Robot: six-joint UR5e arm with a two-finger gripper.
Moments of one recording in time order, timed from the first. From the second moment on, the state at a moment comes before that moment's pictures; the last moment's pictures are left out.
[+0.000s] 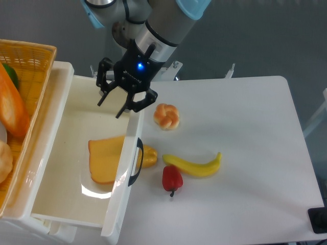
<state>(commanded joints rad) 2.51 -1.66 -1.50 -1.49 0.89 0.82</state>
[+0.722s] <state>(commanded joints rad) 2.67 -1.67 -1.50 -1.38 1.09 1.07</state>
